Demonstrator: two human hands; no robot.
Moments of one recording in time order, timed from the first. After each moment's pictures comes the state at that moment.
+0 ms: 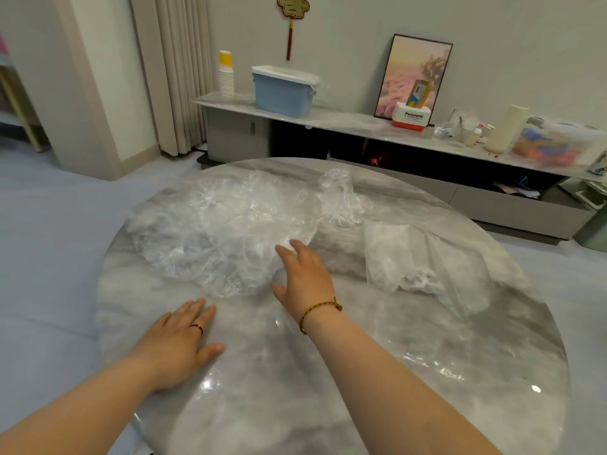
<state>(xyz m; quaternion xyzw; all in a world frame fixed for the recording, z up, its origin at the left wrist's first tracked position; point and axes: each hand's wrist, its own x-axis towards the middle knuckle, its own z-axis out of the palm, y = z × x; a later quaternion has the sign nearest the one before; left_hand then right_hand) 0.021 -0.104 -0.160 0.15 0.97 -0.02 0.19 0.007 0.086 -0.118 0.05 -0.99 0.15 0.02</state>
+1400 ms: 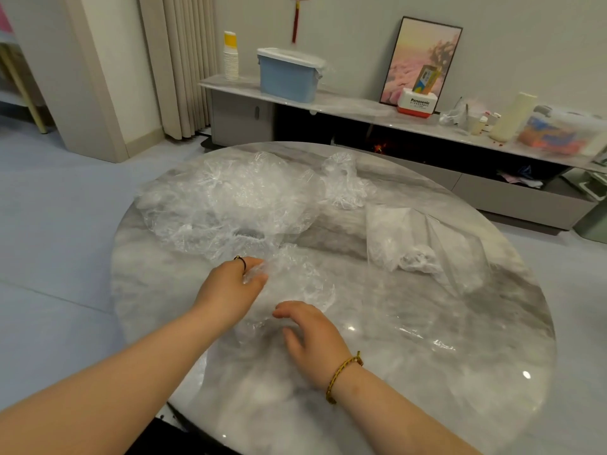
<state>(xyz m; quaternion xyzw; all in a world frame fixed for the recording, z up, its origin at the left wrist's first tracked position) 0.038 -0.050 -0.127 0.06 0.89 0.44 0.02 0.098 0.087 -0.162 0.12 -0.93 0.34 0.03</state>
